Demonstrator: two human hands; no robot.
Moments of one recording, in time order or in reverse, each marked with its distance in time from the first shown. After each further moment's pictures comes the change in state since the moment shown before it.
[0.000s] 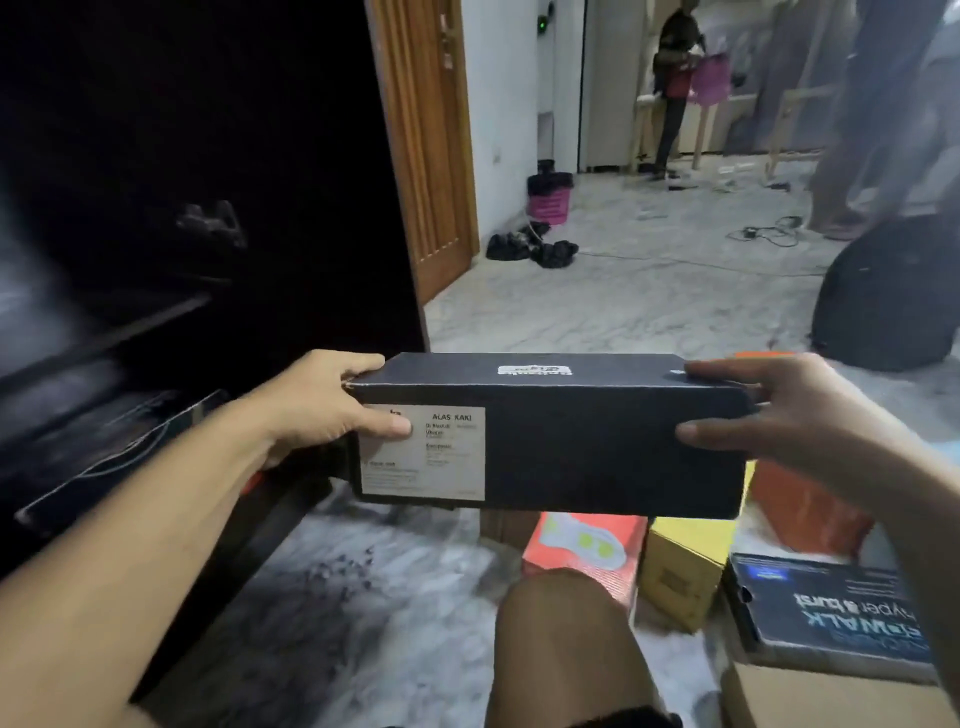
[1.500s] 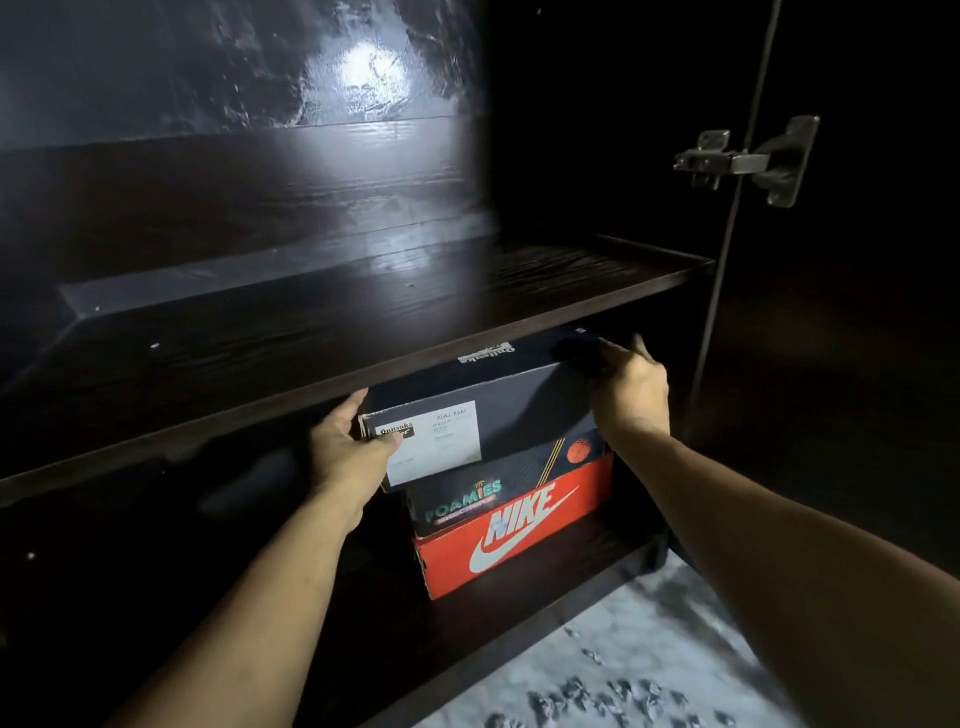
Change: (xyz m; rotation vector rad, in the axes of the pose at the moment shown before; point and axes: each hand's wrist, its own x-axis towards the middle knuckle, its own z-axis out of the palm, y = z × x) left_hand 0.043 -0.374 -0.232 -0.451 1.205 -0.290; right_hand 0.226 -0.240 0.612 0.132 -0.118 -0.547
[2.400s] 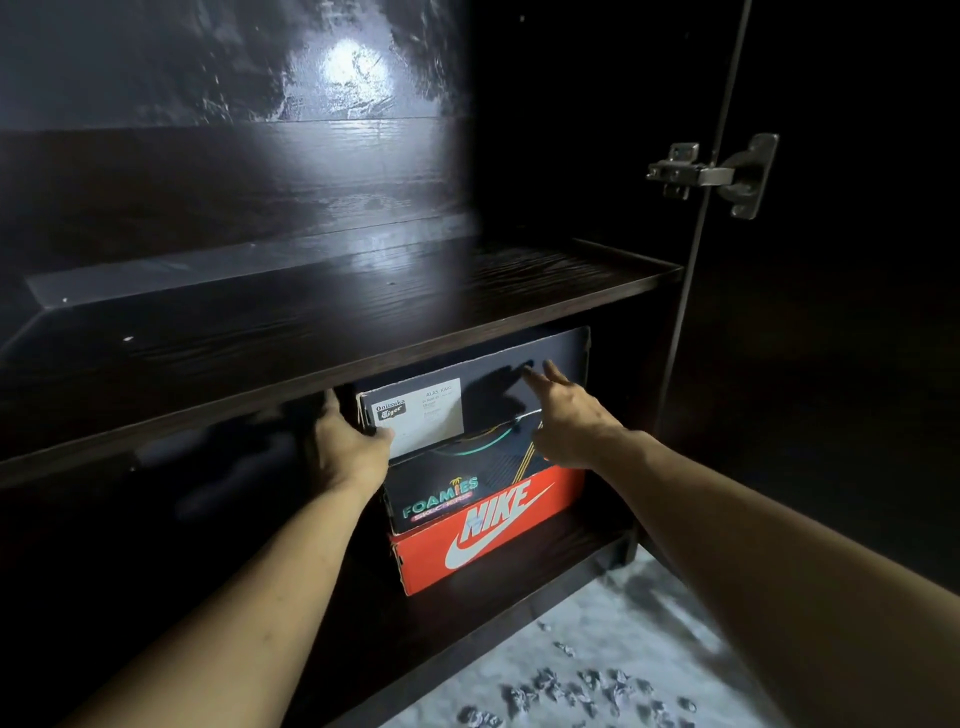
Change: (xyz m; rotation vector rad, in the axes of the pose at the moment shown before) left_hand 0.009 -0.012 0.021 0.310 0.127 0.031; right_hand -0.024 -0.031 -0.015 -0.416 -0.611 -0.145
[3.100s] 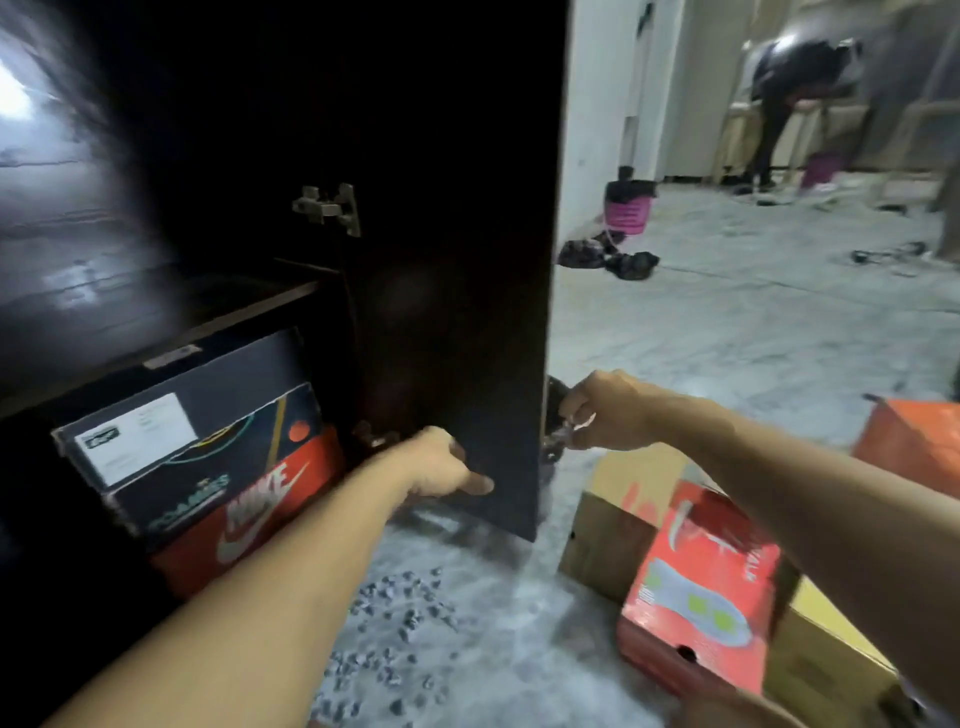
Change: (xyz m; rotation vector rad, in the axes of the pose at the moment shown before) left_hand -0.307 0.163 0.065 0.507 -1.300 0.341; right_hand -0.342 0.159 -0.171 -0.149 -0.066 0.456
